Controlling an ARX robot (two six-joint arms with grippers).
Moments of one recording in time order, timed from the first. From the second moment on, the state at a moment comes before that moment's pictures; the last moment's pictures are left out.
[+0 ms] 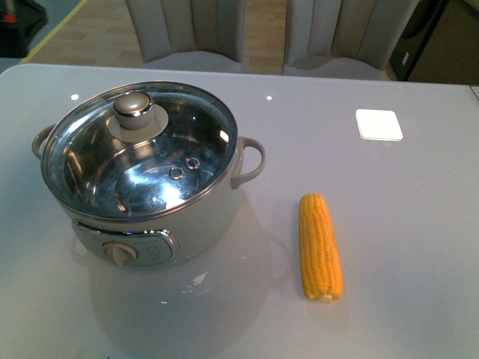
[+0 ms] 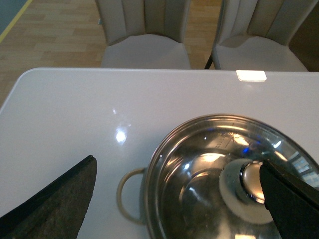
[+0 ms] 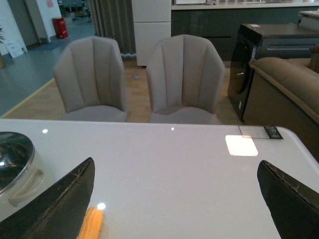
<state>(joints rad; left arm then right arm) -0.08 1.58 0.69 0.50 0.09 0.02 0.00 0.00 0.02 0.00 0.00 0.00</state>
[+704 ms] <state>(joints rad) -0.29 2.00 0.80 0.83 -0.07 -0.06 0.00 0.00 0.02 0.00 0.00 0.00</state>
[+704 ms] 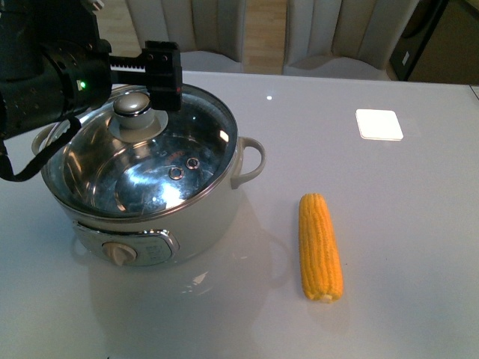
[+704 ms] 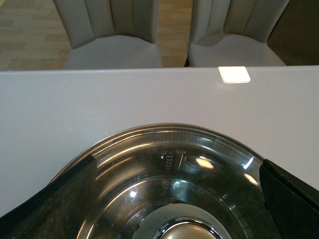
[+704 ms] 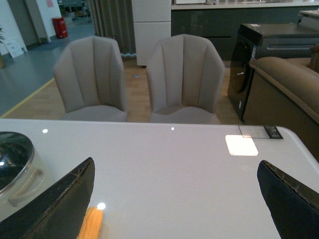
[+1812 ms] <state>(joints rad) -0.33 2.12 0.80 0.88 -0.16 -0.10 0.00 0.00 0.02 0.00 0.00 0.00</state>
